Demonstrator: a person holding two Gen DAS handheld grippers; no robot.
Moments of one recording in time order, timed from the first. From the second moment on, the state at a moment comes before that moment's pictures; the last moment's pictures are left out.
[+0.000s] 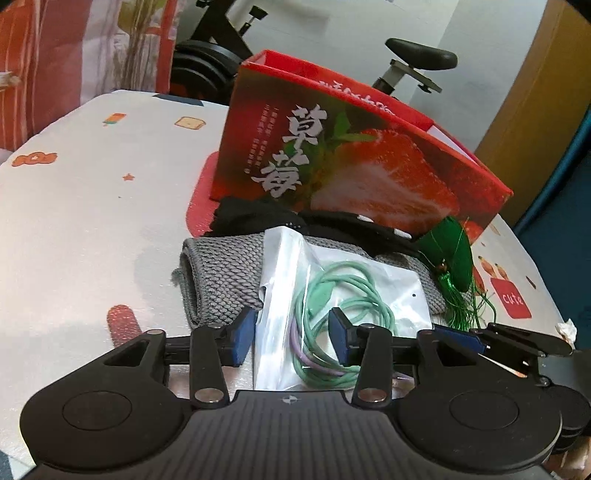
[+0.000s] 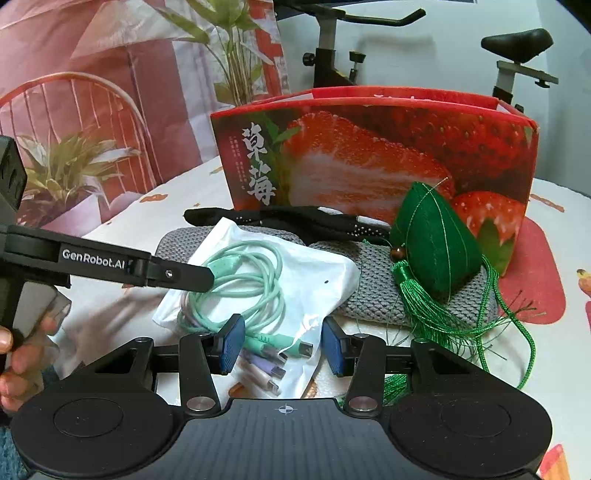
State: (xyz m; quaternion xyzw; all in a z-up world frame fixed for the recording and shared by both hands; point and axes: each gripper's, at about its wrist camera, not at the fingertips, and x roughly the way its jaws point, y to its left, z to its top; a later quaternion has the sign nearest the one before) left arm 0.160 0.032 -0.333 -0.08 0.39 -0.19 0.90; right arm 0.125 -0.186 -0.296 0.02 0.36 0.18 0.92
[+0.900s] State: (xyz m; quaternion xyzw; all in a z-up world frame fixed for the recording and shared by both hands) left arm 0.149 0.028 -0.323 -0.07 0.39 -0.20 0.90; right arm 0.117 -0.192 -0.280 0.03 0.35 0.17 0.92
